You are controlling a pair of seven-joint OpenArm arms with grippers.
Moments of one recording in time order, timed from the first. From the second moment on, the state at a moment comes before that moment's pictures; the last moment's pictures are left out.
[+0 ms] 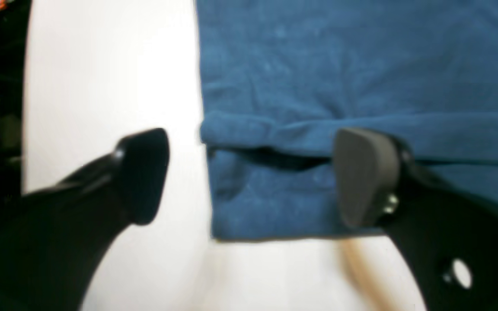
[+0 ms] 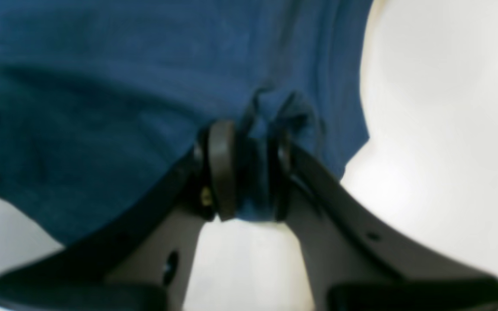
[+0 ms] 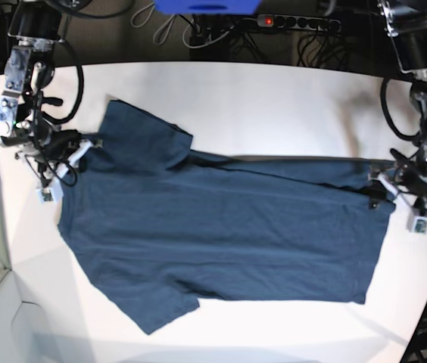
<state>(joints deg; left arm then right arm) -2.5 -23.2 -19.2 86.2 -12.5 -25.5 40.9 -3.6 11.1 17.2 95.2 16.0 22.1 -58.1</state>
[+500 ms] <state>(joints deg) -0.5 -23.0 -24.1 76.4 -12.4 -25.4 40.6 -11.2 11.8 17.2 101.8 16.5 22.1 -57.5</state>
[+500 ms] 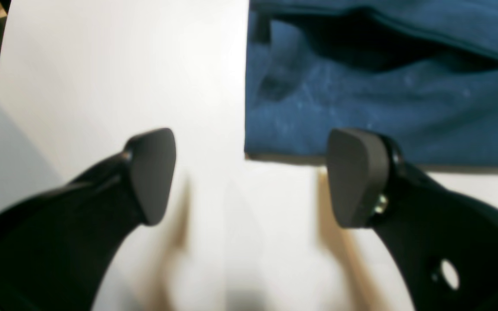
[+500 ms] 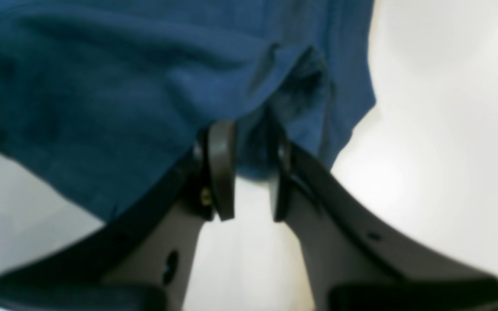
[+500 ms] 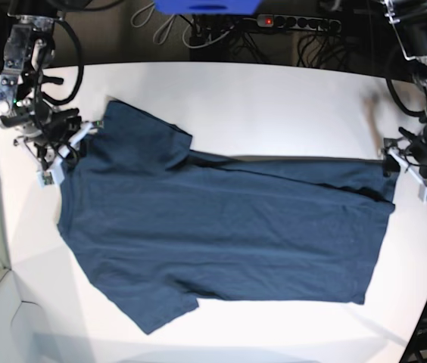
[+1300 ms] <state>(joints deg) -2.5 -20.9 -23.7 70.5 -12.6 -25.5 40.2 -9.7 14.0 19.7 93.3 16.0 25.3 -55.9</state>
